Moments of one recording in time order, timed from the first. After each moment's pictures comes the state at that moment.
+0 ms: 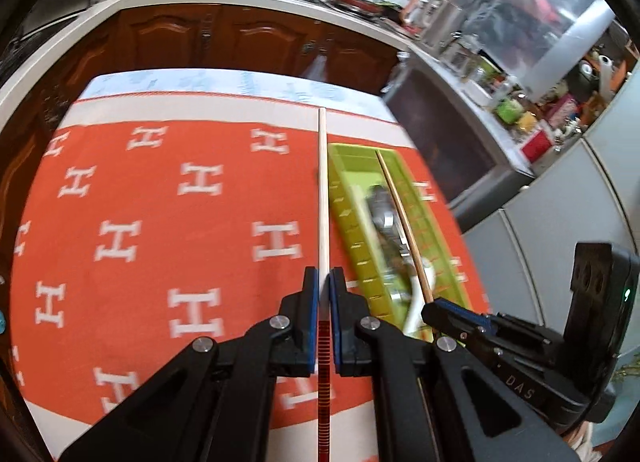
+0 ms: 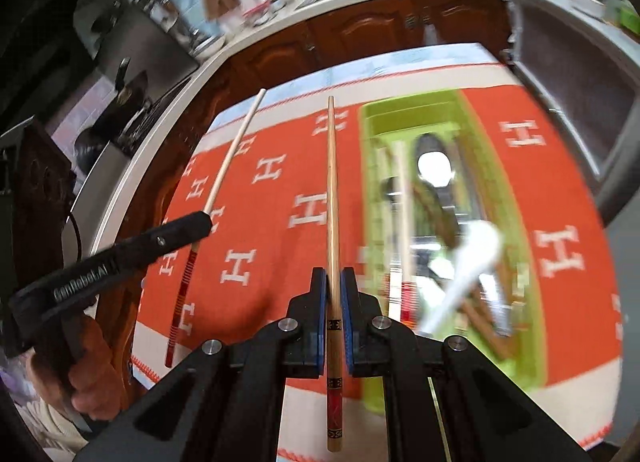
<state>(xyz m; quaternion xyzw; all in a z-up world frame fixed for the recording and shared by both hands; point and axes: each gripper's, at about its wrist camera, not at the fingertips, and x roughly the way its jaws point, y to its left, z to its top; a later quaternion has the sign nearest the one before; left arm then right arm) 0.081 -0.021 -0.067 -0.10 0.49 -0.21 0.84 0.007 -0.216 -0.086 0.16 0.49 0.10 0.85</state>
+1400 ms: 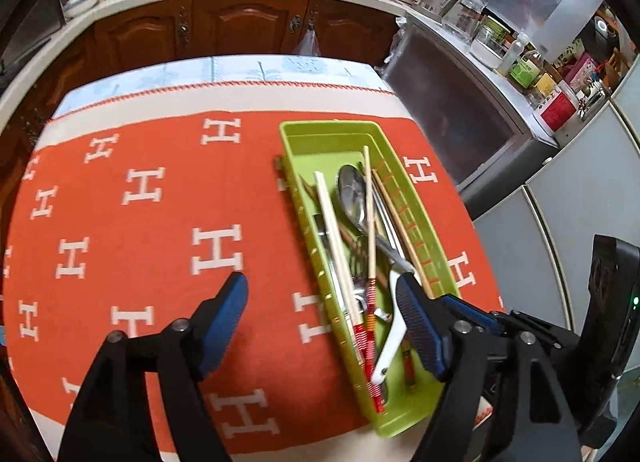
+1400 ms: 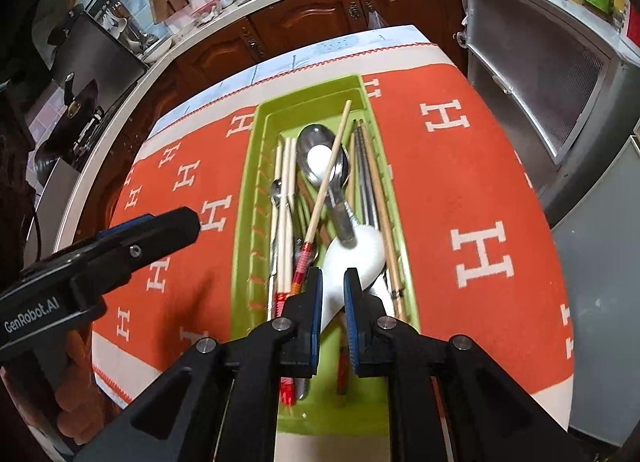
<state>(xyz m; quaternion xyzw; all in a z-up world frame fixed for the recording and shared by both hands) 0.098 -0.104 -0.086 -0.03 0.52 -0.18 0.84 0.029 -0.299 -0.130 0.15 0.52 0.04 0.84</state>
